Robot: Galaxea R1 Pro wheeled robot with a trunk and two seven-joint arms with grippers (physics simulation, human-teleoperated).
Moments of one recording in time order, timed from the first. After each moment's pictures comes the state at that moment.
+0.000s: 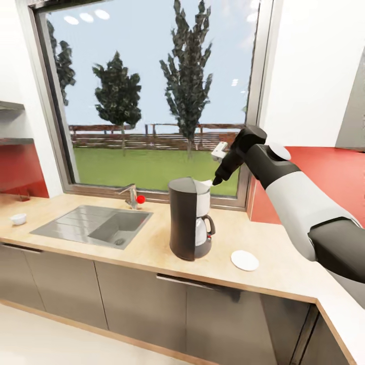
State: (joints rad) left arm 0.00 -0.02 0.10 -0.02 0.02 -0.13 0.14; right arm -1.52 -0.01 0.40 -0.73 0.90 0.82 1.22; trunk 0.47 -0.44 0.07
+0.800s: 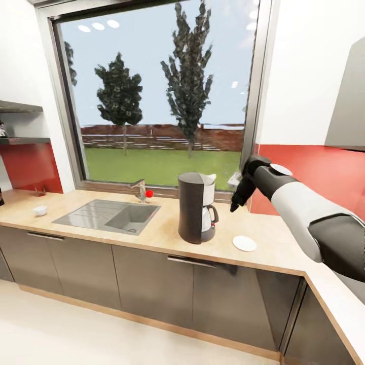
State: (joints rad) left arm 0.00 -0.02 0.10 -0.02 0.02 -0.14 0.13; right arm -1.51 -0.05 0.41 -0.35 0.89 0.75 1.15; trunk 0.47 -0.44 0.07
